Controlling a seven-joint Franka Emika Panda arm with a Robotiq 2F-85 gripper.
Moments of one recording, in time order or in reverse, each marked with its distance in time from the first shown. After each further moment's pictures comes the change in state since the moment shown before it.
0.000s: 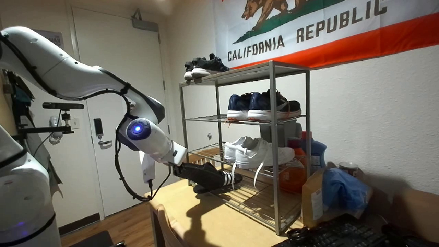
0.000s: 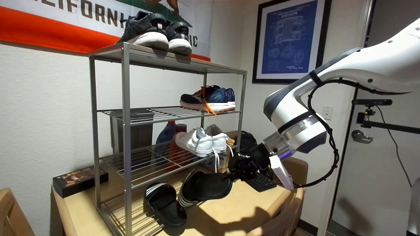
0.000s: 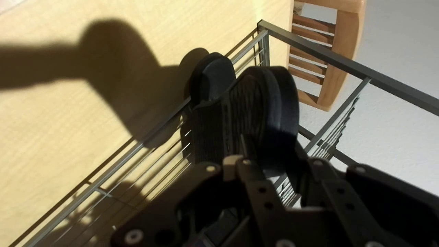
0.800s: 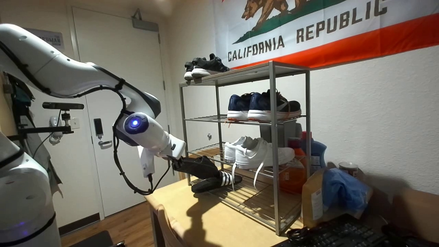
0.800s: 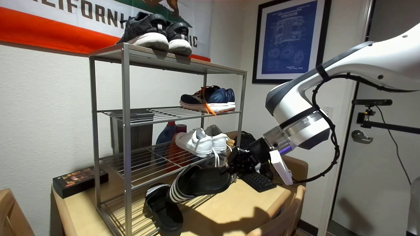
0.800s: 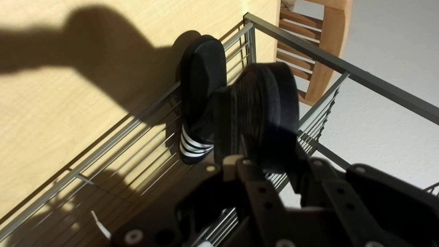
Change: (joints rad) arm 0.020 -0.055 0.006 0.000 -0.035 0.017 0.042
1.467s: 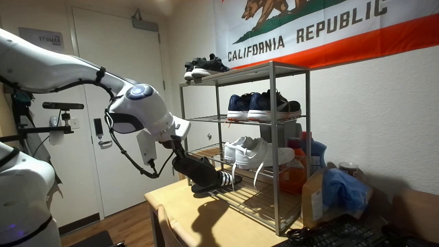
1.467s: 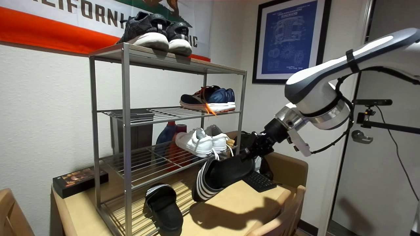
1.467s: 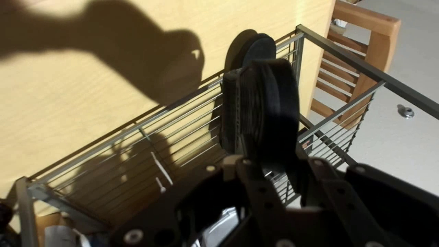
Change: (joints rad) arm -0.247 -0.172 -0.014 0.001 -0.701 -0.202 0.373
